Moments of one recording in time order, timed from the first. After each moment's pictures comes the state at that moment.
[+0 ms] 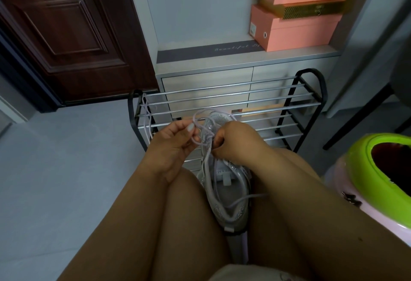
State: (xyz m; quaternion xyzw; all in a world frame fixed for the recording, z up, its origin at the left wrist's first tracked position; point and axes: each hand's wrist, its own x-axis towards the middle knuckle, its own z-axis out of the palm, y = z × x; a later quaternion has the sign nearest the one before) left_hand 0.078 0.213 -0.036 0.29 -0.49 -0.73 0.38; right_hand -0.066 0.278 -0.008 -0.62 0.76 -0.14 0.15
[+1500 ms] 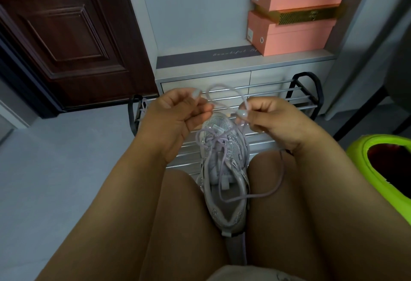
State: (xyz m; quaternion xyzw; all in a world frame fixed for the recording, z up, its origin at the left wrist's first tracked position) left_hand 0.064 0.231 0.048 0.27 -0.50 -0.71 0.41; right_hand -0.129 0.304 0.020 -0.53 0.55 -0.52 0.39
